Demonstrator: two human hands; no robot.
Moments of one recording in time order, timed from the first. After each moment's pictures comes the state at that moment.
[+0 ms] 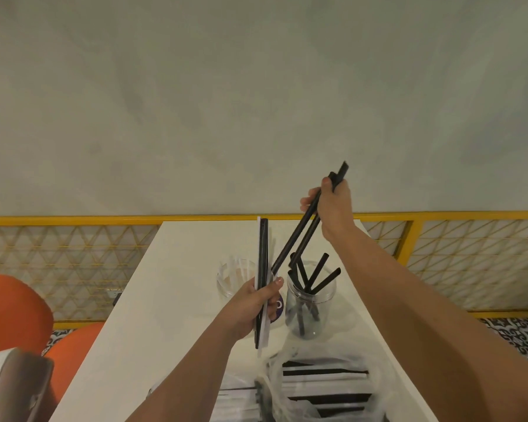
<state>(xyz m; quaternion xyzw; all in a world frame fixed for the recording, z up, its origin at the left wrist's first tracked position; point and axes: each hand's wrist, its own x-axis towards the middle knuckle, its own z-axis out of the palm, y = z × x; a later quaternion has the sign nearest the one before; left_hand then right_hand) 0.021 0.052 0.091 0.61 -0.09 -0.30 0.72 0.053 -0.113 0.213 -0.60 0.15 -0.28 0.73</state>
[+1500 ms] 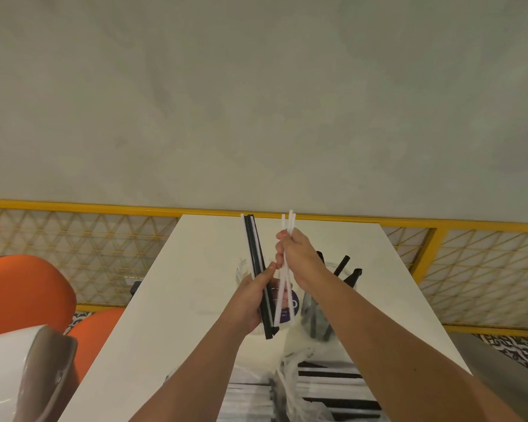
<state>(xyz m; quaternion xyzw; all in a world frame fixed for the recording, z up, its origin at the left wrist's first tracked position) 0.029 0.070 0.092 0.56 0.02 -0.26 0.78 0.040 -0.034 0.148 -0.69 0.12 -0.04 0.71</state>
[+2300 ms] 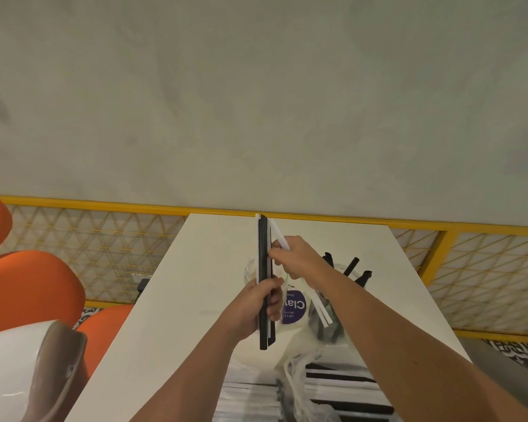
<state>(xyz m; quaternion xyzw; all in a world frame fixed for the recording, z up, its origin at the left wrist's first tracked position) 0.024 0.089 0.093 0.58 -0.05 -0.30 0.76 0.043 -0.030 0.153 -0.86 0.05 0.05 0.51</state>
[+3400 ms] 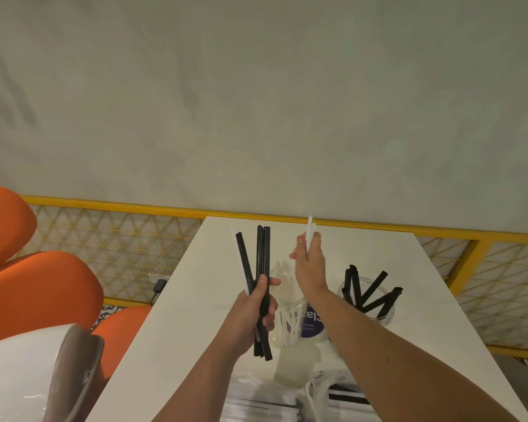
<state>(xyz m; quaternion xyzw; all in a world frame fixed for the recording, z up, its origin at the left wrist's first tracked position) 0.036 0.119 0.085 0.61 -0.01 -0.19 0.77 0.094 -0.012 0.094 -0.77 0.08 -0.22 0.60</state>
